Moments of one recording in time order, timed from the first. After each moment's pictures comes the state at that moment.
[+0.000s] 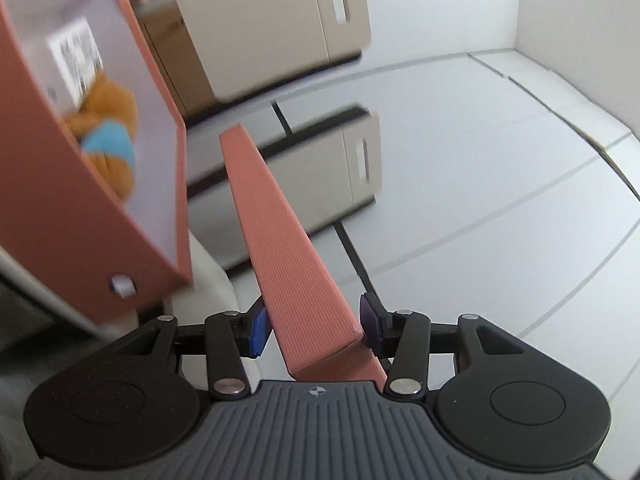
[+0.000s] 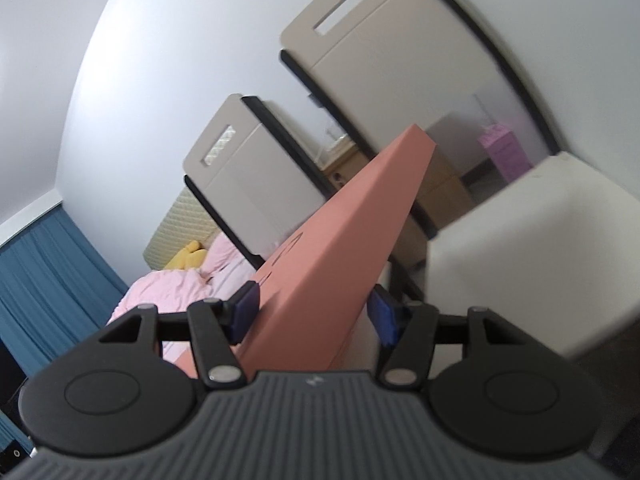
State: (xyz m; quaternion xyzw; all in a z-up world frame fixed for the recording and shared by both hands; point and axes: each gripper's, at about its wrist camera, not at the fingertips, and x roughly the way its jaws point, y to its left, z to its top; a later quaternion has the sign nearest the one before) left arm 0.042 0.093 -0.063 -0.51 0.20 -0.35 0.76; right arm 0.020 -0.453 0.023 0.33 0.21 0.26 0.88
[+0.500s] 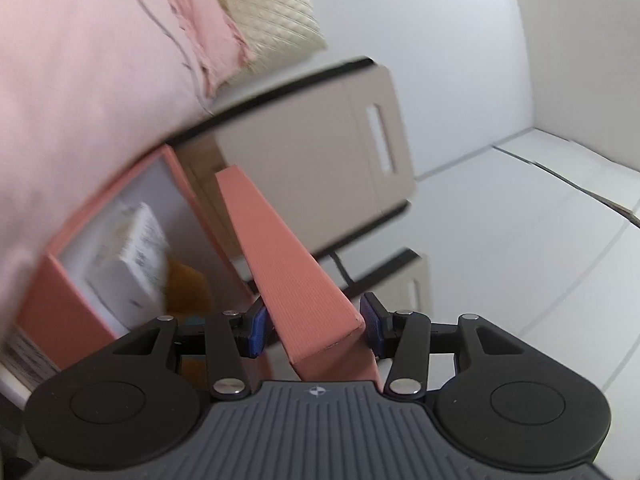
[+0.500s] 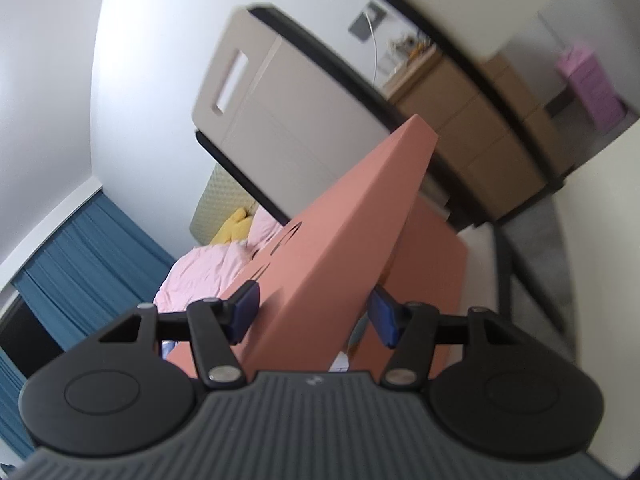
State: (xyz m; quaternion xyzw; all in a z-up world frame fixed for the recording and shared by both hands) left arm 0.082 0.208 -0.056 -0.52 0.11 -0.22 0.82; right arm 0.196 -0.311 -0.028 0.37 0.26 0.35 0.82
